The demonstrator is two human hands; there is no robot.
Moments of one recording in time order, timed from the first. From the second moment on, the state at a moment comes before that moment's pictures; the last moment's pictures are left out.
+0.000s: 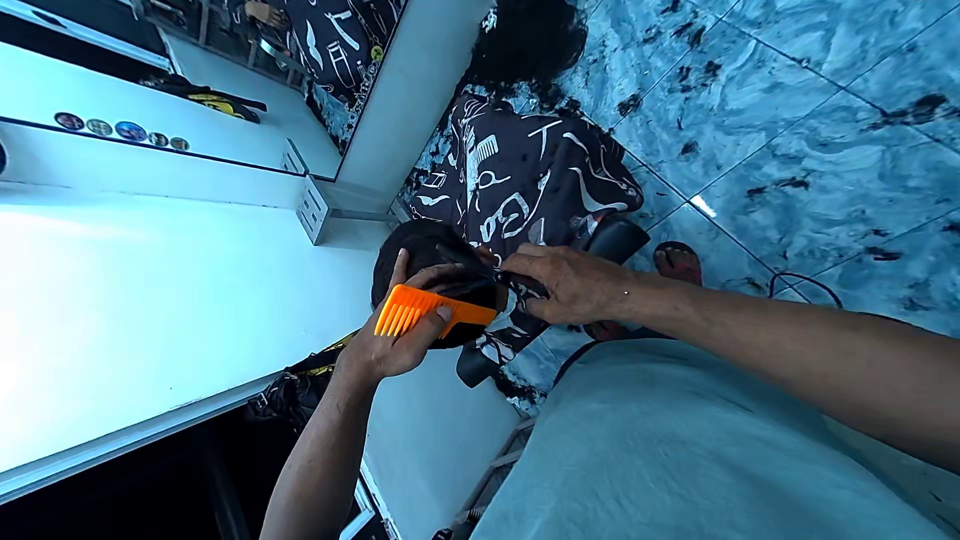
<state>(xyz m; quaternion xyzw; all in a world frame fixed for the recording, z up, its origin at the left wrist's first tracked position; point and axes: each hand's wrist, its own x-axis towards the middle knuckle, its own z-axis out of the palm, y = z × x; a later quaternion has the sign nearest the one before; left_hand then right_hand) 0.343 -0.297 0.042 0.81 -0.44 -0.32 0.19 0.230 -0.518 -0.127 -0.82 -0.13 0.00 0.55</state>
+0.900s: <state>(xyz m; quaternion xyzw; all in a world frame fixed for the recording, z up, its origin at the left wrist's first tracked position) 0.305 -0.174 0.023 0.87 -0.46 -0.06 0.15 0.177 -0.433 -0.207 -0.59 0.04 -0.06 0.81</state>
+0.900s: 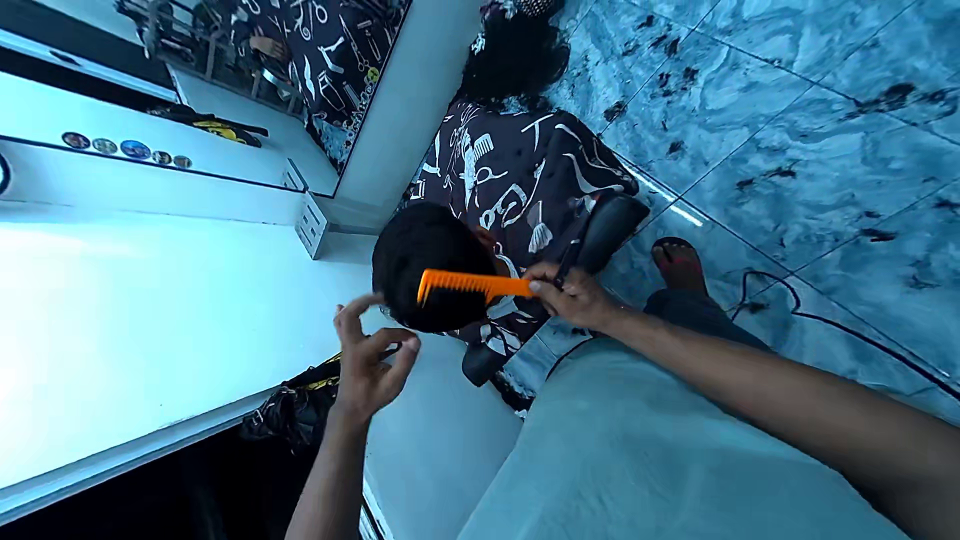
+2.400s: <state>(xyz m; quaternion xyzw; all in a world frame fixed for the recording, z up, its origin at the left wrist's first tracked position) 0.343 -0.282 0.019 0.77 -0.55 -0.30 0.13 0.195 -0.489 -0.135 -0.81 -0.09 0.04 0.59</state>
